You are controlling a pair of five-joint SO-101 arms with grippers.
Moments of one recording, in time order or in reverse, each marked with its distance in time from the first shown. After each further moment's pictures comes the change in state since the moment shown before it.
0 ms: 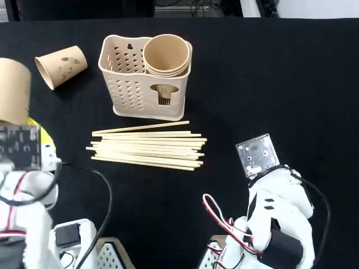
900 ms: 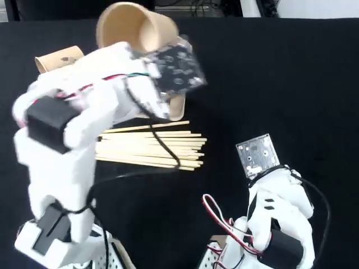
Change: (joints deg) left arm 40.1 59.9 -66.7 18.8 -31.2; right arm 0.0 0.0 0.0 0.0 0.0
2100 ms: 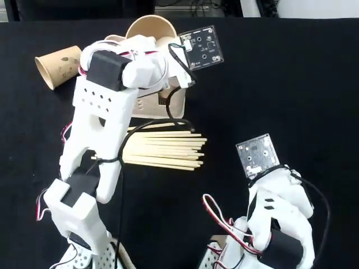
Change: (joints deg) left arm -2.8 21.2 -6.4 -0.4 -3.5; right arm 0.0 0.0 0.0 0.0 0.0
